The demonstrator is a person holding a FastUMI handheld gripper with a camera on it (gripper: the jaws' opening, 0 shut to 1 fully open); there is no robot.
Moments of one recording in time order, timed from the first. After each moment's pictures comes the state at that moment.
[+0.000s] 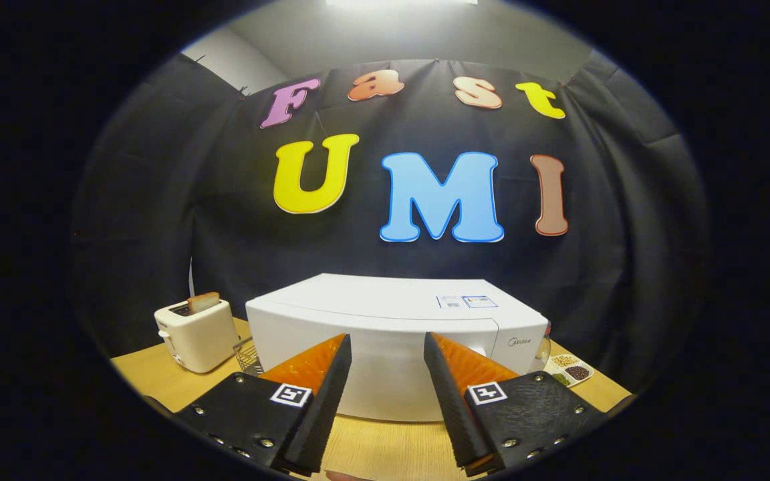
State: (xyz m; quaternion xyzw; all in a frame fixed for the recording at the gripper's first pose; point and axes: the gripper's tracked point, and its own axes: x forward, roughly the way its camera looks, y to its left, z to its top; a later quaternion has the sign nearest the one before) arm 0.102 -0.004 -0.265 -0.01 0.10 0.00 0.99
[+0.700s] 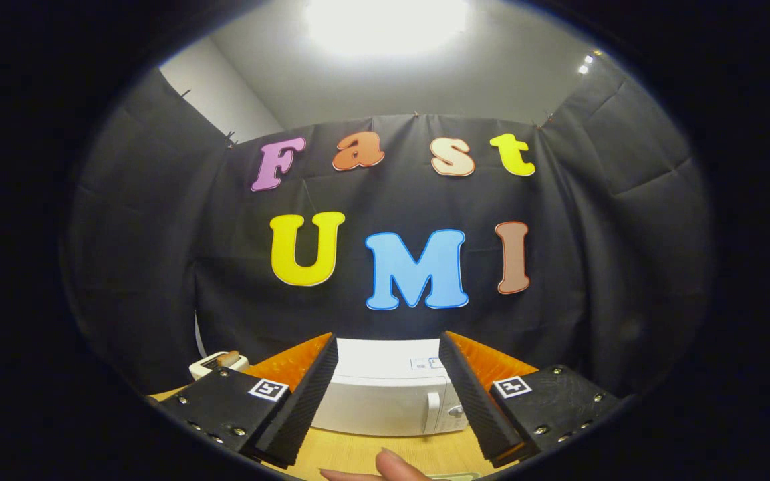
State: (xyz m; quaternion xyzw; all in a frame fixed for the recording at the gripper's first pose) arm 0.017 -0.017 -0.094 0.01 0.02 -0.05 1.00
